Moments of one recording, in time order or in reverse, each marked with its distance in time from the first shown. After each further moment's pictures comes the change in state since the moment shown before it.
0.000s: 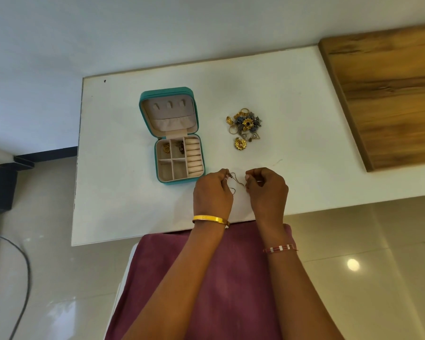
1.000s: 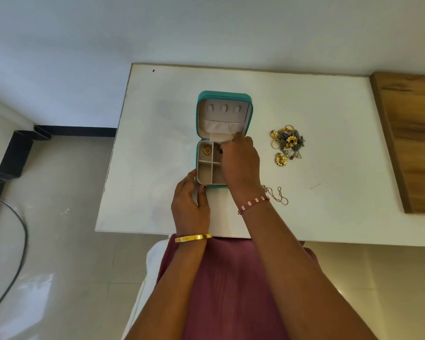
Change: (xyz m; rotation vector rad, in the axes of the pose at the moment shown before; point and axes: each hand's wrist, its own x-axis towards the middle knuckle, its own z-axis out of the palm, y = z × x) left_hand 0.002 -0.082 -0.045 -0.259 0.400 -0.172; right_hand 0.016 -0.090 0.101 -0.860 -0.272 -0.617
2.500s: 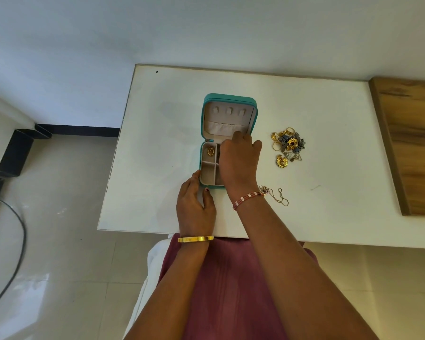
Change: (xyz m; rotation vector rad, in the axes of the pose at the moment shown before) left_hand -0.002 0.002 0.000 0.038 -0.037 0.010; right_hand 0.003 -0.010 0.000 -0.158 -0.011 0.024
